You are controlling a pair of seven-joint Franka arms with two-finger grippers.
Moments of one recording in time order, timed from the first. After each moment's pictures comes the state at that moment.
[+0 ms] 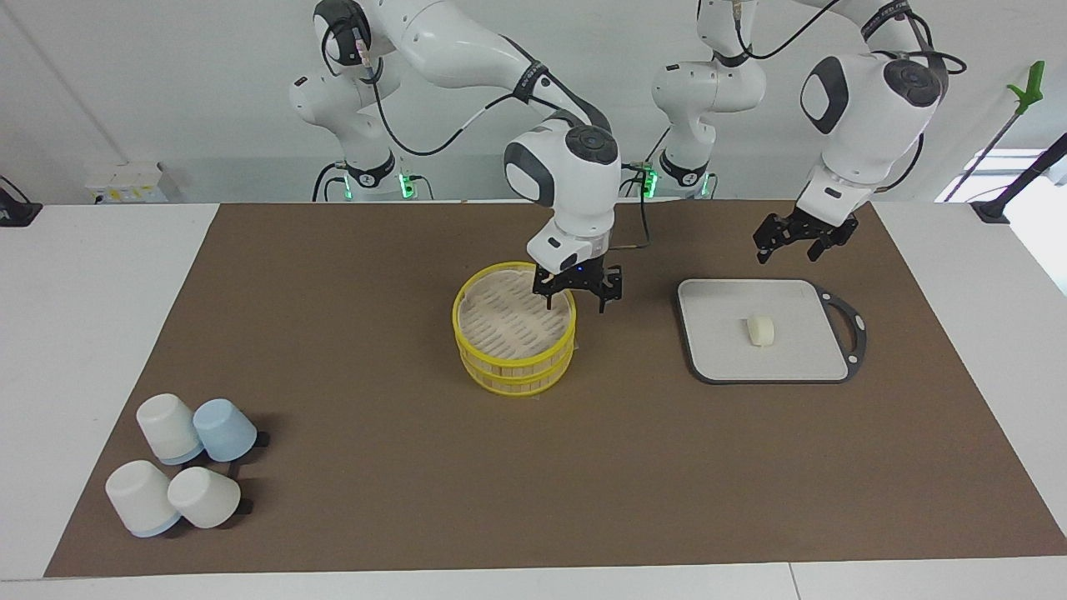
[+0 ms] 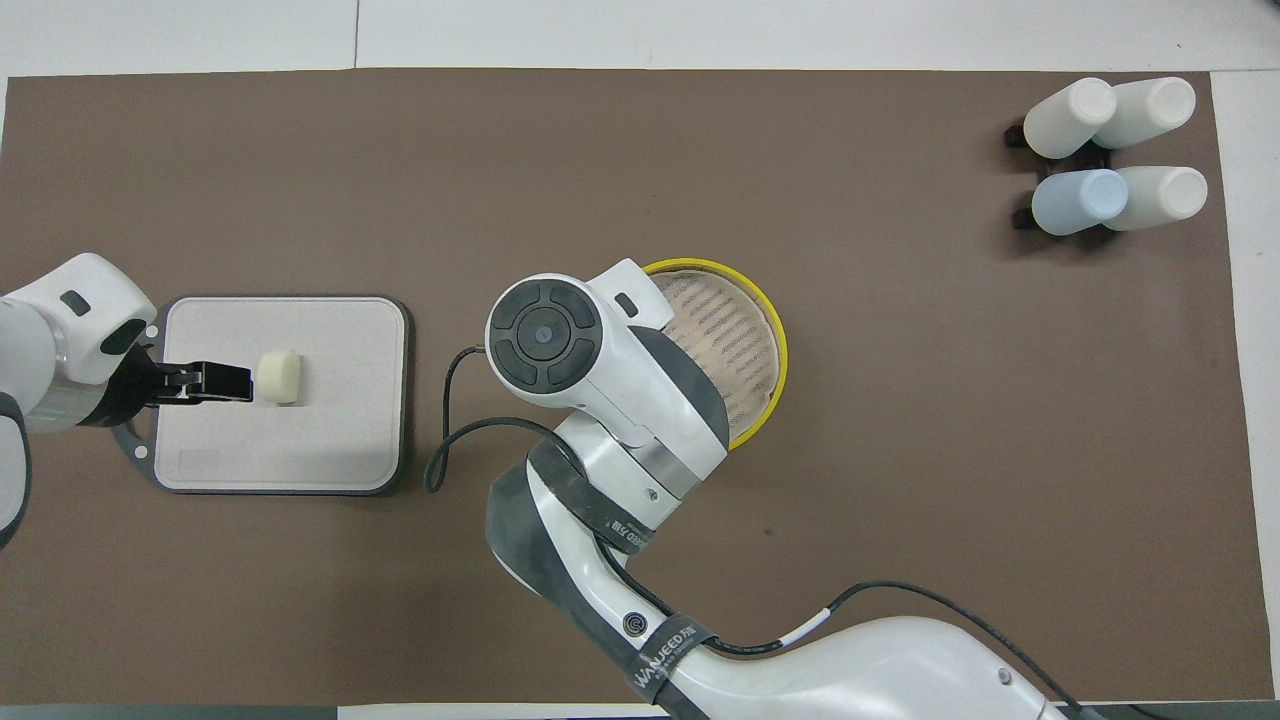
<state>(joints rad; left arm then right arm) -0.07 -0.17 0.04 -2.17 -0.02 1.98 0.00 0.70 0.48 0.02 -1.50 -0.07 2.04 0.88</state>
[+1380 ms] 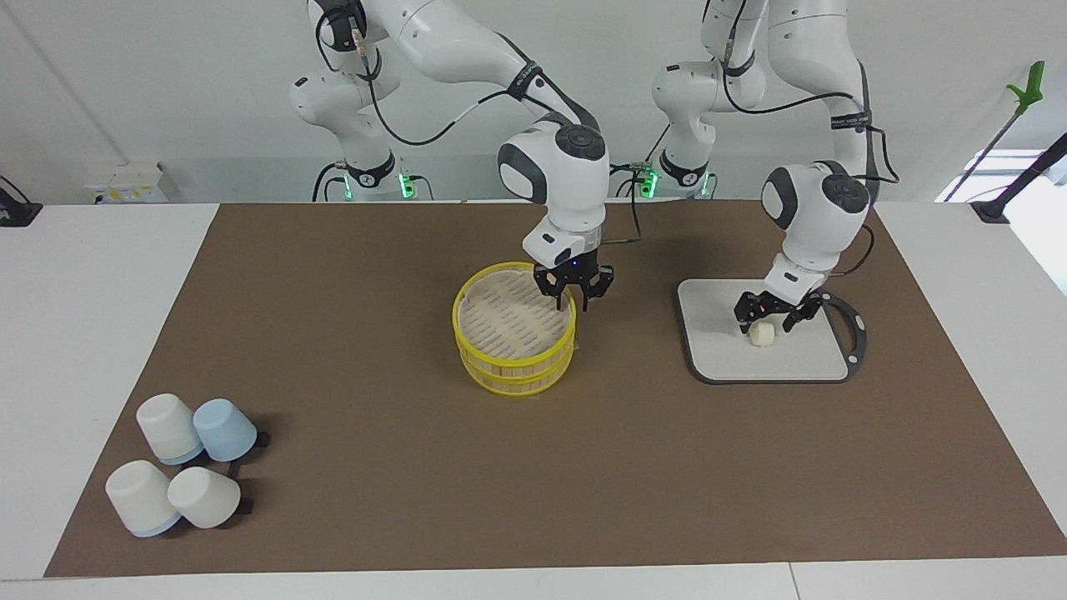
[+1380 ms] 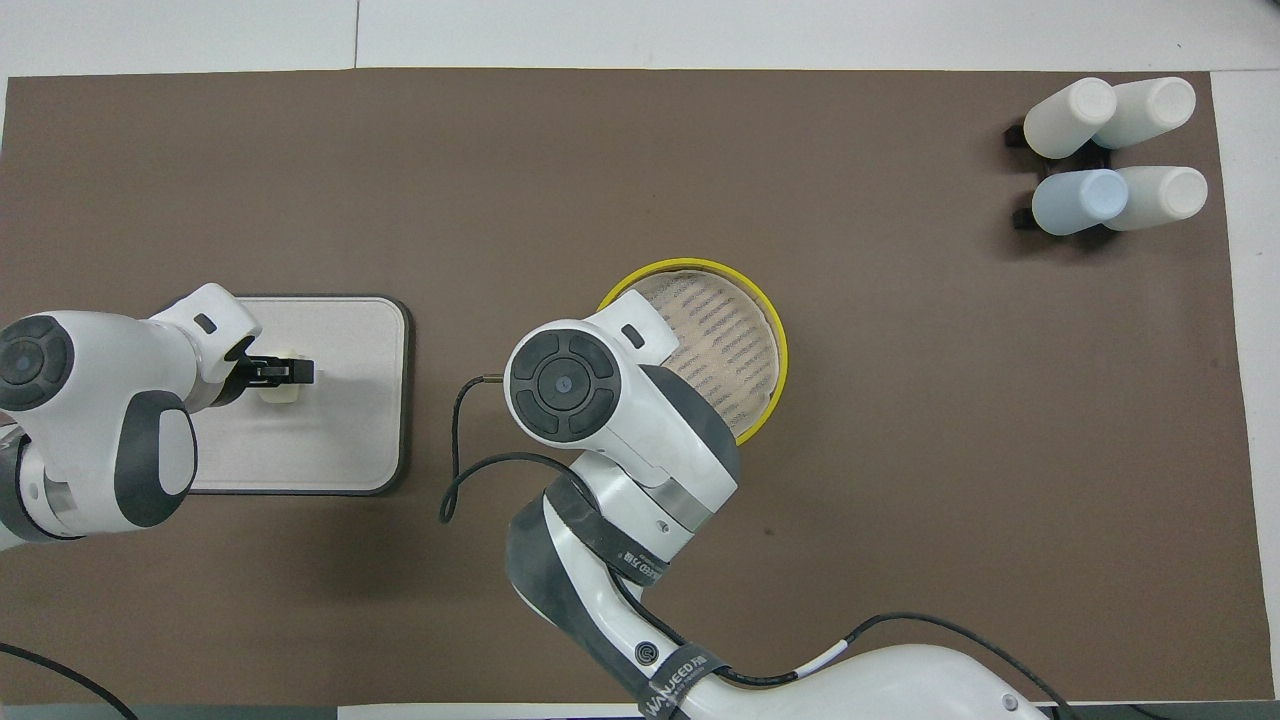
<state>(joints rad) -0.06 0.08 0.05 -2.32 -0.02 2.50 0.08 0.71 0.43 0.02 -1.63 -0.07 2.16 0.88</state>
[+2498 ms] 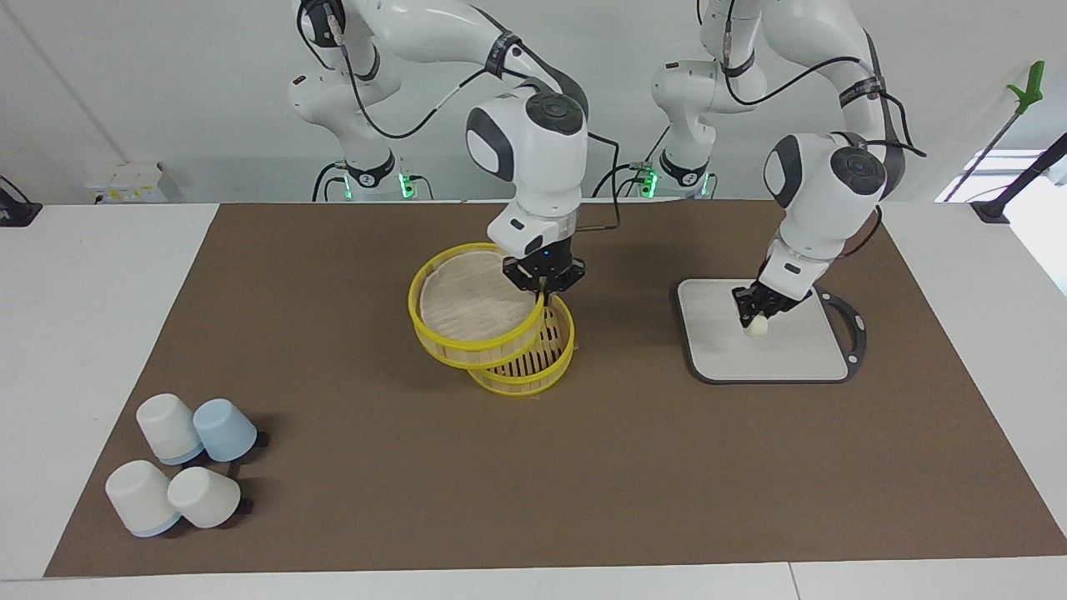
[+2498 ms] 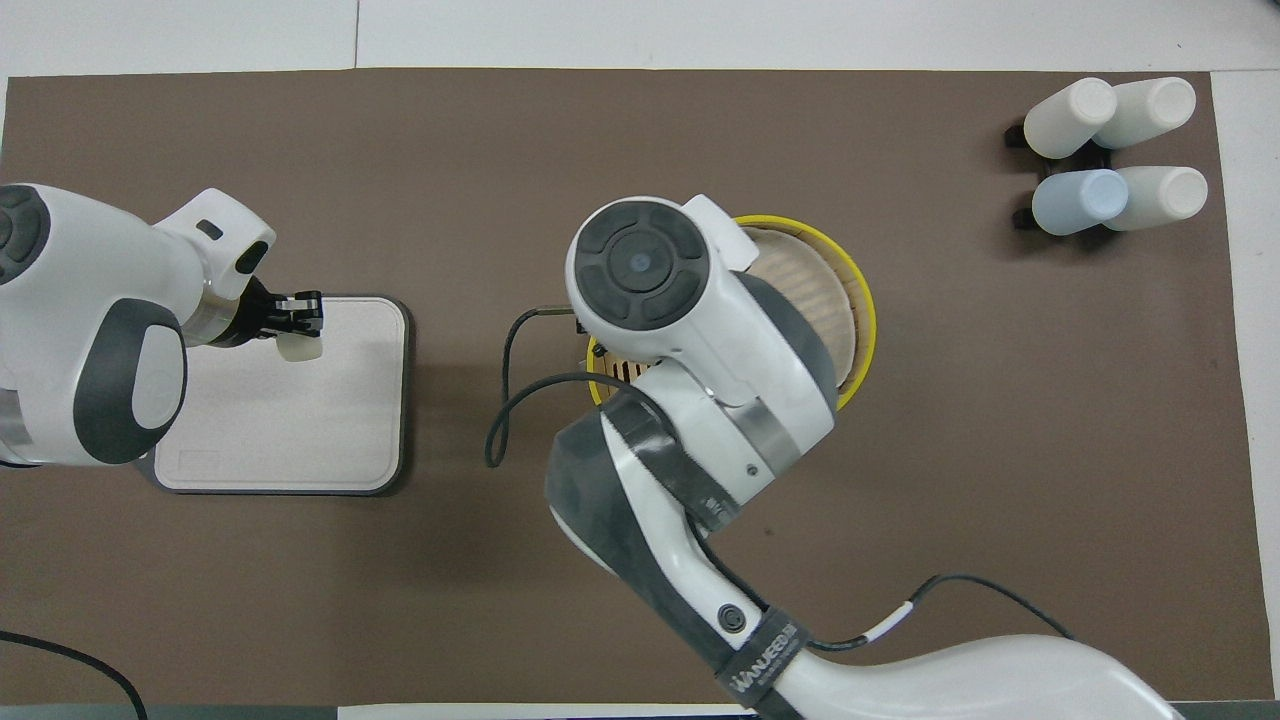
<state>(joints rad) -0.22 0.08 0.03 -1.96 -0.05 2.07 -0.27 0.57 0.37 0.01 -1.45 -0.07 1.86 0.64</state>
